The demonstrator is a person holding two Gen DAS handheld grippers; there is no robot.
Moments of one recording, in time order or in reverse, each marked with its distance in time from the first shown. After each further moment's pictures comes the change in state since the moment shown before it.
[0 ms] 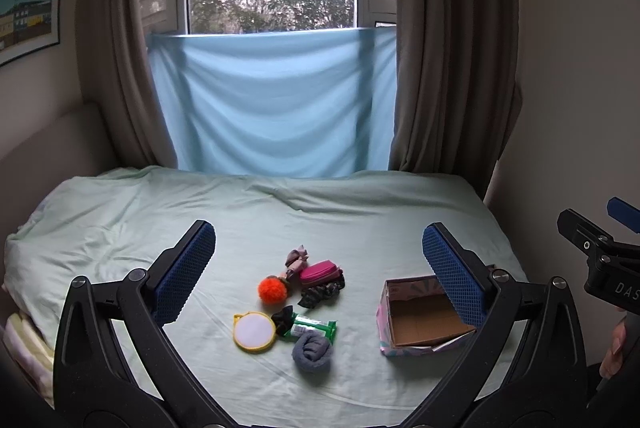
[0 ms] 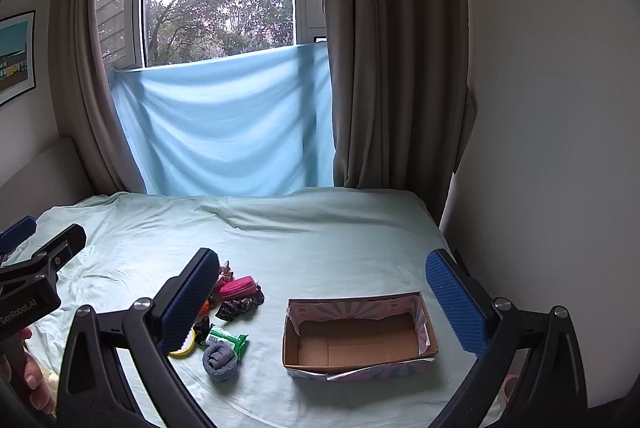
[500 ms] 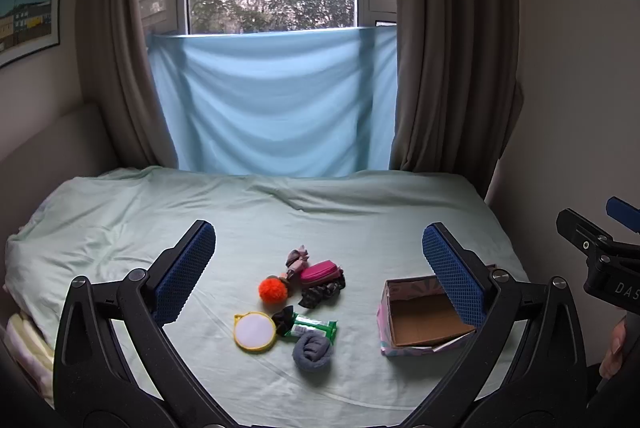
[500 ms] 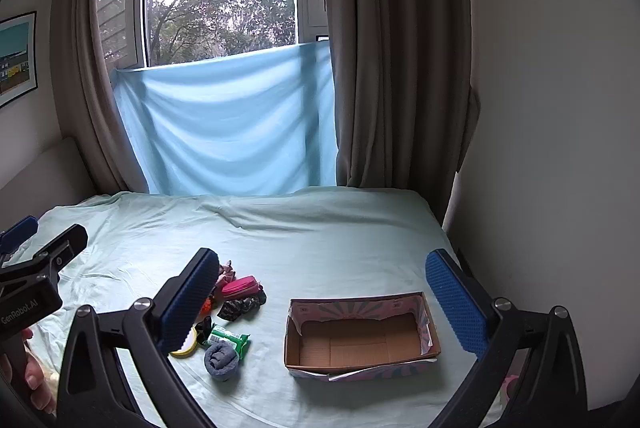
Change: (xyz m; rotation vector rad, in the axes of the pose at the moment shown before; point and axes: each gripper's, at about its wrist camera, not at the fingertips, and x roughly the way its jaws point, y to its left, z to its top) left arm 0.001 0.000 -0.001 0.003 0.002 0.004; right arm -0.002 0.004 0.001 0.001 0.004 0.012
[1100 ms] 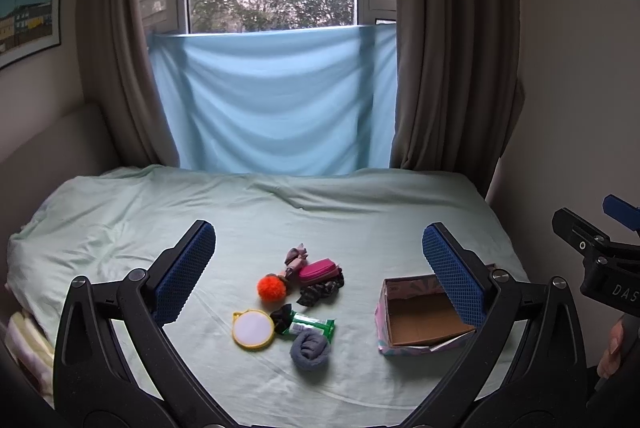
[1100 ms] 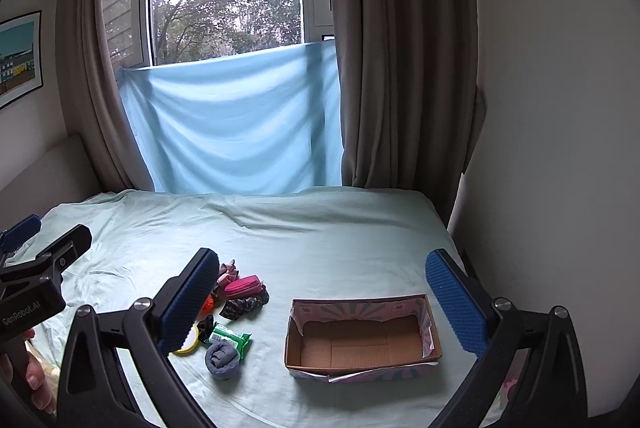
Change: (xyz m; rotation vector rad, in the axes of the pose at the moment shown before) left arm -0.001 -0.005 0.001 -0.002 0.005 0.004; right arm 0.005 -0.008 0.000 -0.009 0.002 0.031
